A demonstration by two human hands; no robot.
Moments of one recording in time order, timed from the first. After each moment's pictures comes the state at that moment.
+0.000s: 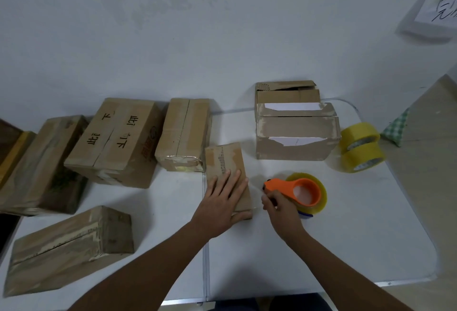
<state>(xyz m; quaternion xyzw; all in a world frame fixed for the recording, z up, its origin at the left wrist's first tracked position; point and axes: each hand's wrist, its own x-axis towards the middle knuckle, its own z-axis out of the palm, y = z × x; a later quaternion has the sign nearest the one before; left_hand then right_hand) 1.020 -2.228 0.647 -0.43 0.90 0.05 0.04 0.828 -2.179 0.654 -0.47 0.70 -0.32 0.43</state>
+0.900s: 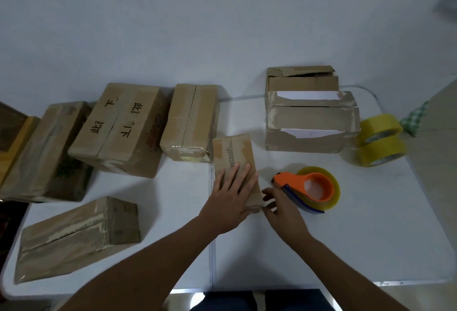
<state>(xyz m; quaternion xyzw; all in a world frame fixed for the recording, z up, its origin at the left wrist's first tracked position) 1.021 -2.229 0.639 -0.41 0.91 0.02 0.03 0.833 -2.177 0.622 -0.58 0.67 -0.22 0.40</state>
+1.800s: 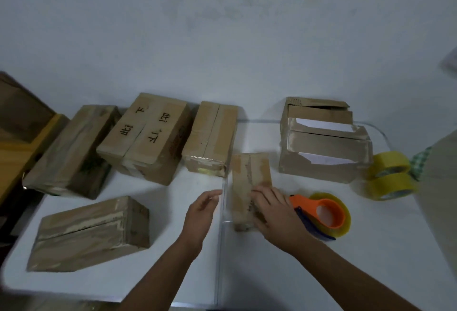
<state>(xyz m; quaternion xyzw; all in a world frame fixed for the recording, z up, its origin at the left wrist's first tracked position) 1.083 -2.203 0.687 -0.66 0.39 0.53 -0.35 0.872 -2.207 0.690 -0.82 0.53 -0.11 0.19</state>
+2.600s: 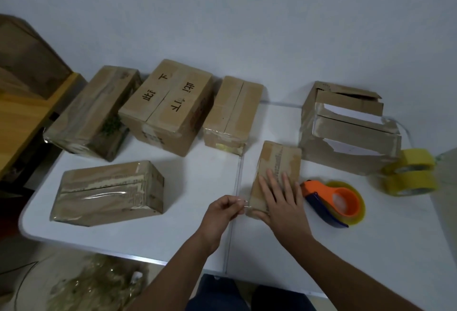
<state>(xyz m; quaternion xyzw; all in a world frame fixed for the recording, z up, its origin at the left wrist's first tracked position) 1.090 -2.152 0.653 -0.59 0.26 0.66 -0.37 0.904 -2.177 0.648 -0.81 0.58 0.06 0.05</state>
